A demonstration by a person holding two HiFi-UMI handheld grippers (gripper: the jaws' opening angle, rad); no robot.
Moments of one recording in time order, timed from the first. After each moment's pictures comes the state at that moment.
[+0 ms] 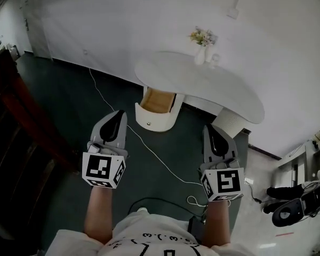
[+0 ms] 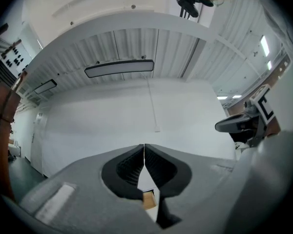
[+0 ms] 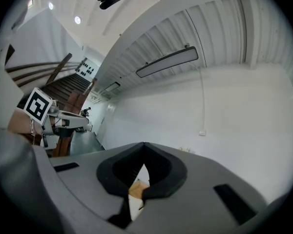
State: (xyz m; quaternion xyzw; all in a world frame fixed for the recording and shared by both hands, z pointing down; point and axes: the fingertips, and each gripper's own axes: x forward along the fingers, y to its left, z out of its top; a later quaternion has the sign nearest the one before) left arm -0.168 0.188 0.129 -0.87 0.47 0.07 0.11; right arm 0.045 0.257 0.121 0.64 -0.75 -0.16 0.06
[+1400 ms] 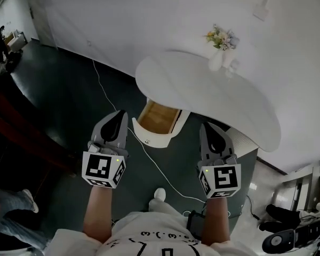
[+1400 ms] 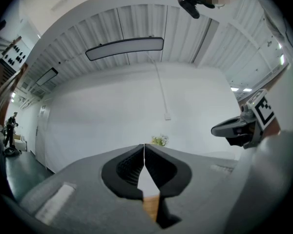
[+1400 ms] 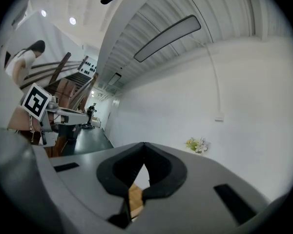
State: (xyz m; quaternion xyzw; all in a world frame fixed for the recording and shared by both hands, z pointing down) left arm -0.087 -0.035 0.168 -0.86 0.51 0.03 0.08; right arm 0.127 0.001 0.169 0.60 -0.79 -0.10 0.08
